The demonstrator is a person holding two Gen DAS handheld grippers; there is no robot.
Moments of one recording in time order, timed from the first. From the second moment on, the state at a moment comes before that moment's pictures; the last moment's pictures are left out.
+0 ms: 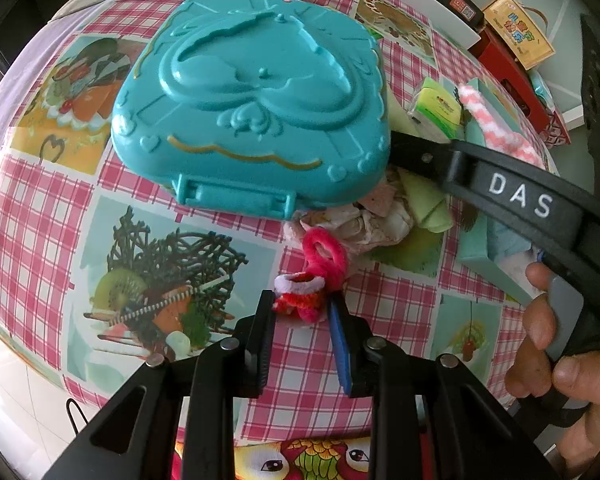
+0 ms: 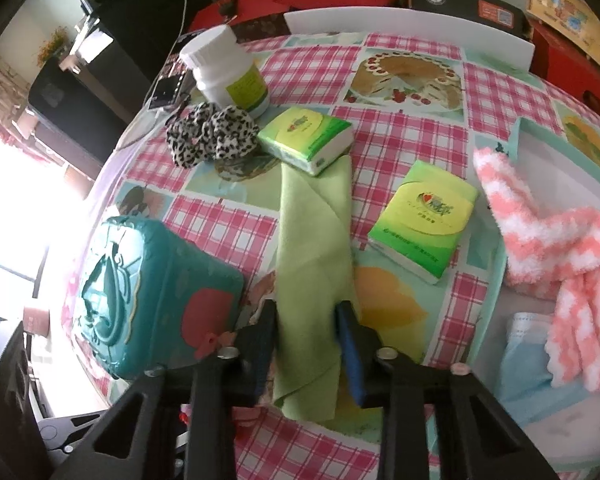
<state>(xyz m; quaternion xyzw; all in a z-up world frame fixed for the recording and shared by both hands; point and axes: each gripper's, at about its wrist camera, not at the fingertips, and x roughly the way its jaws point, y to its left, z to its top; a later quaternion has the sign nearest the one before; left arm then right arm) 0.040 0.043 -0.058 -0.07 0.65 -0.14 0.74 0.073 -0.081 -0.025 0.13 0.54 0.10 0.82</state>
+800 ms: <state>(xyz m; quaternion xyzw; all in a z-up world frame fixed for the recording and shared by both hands) 0.036 0.026 -0.057 -0.06 0.65 -0.13 0.75 0.050 -0.115 0.000 0.16 0.52 0.07 0.84</state>
